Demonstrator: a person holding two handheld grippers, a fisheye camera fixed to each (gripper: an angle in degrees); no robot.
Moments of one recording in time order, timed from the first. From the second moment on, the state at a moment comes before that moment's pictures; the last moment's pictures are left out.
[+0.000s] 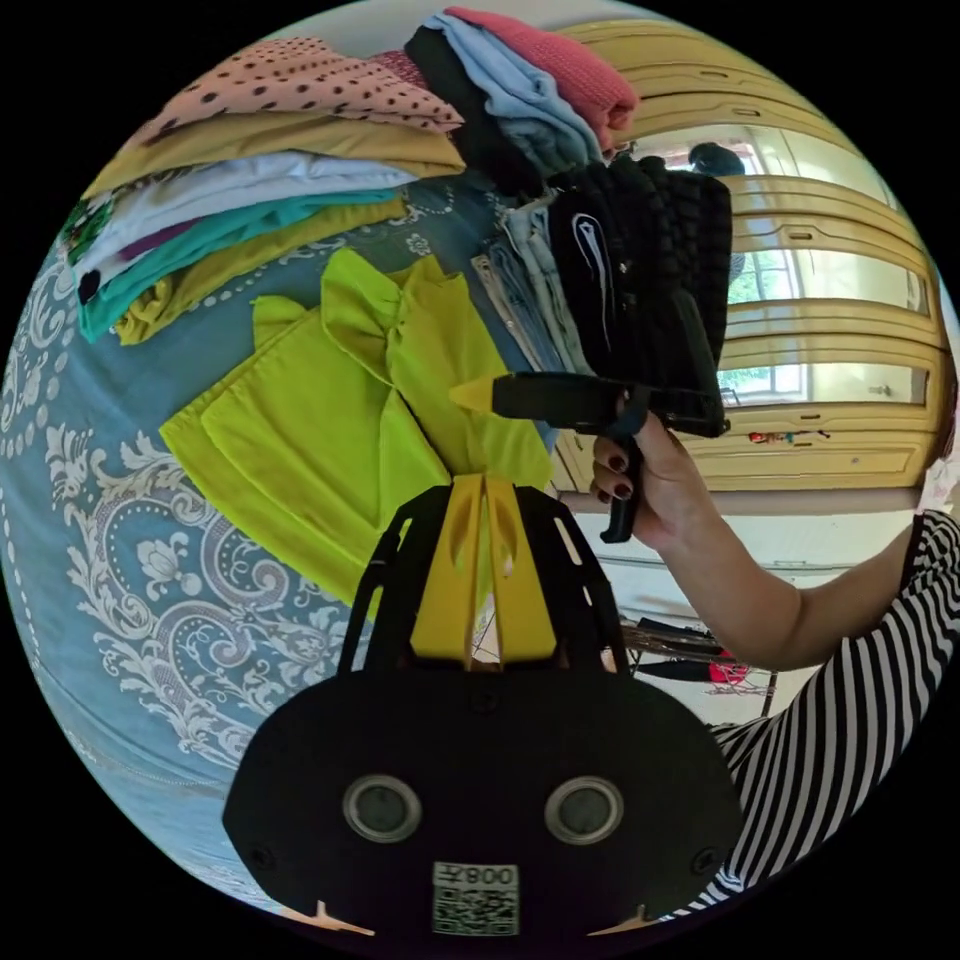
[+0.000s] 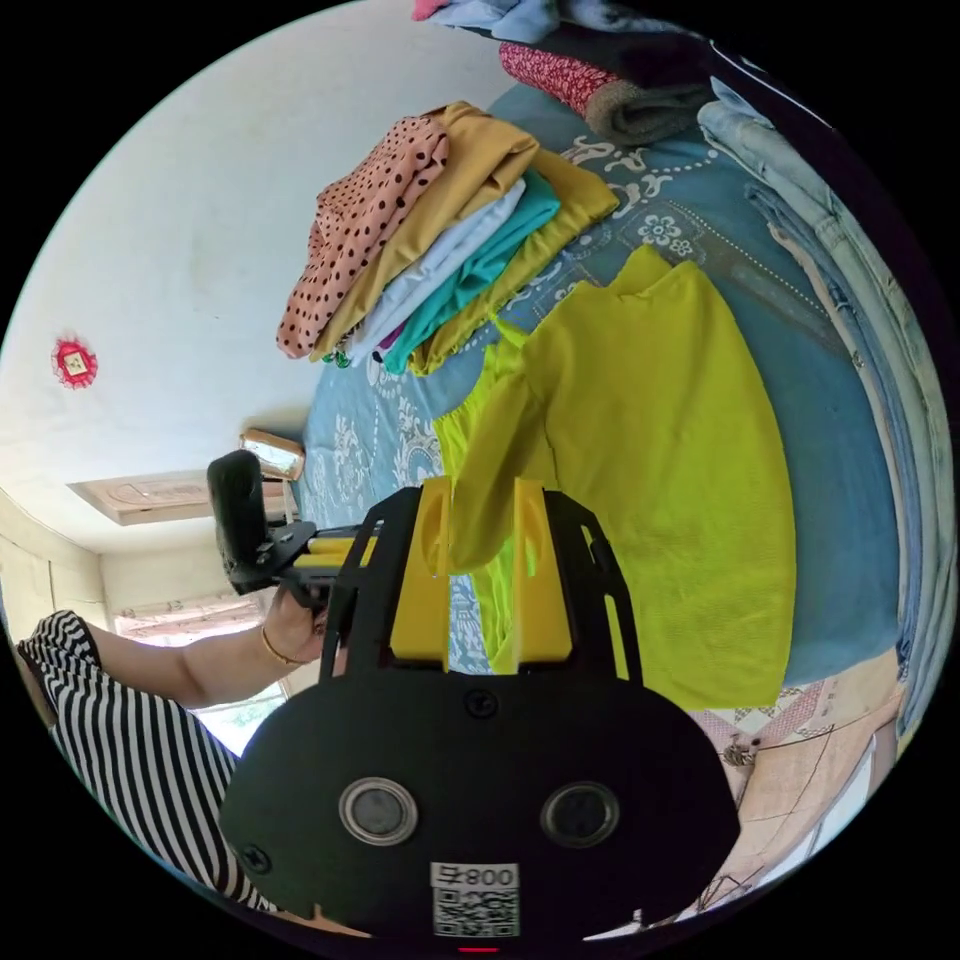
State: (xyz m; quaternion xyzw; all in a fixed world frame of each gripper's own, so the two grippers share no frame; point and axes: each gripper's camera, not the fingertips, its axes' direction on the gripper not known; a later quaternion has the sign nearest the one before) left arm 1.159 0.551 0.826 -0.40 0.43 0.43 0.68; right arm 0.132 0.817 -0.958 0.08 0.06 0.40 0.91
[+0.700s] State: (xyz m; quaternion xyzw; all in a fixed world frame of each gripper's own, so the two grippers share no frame) left arm 1.050 0.493 0.635 -0.39 0.44 0.40 0.70; right arm -0.055 0.856 -0.770 0.05 -0.01 0.34 0.94
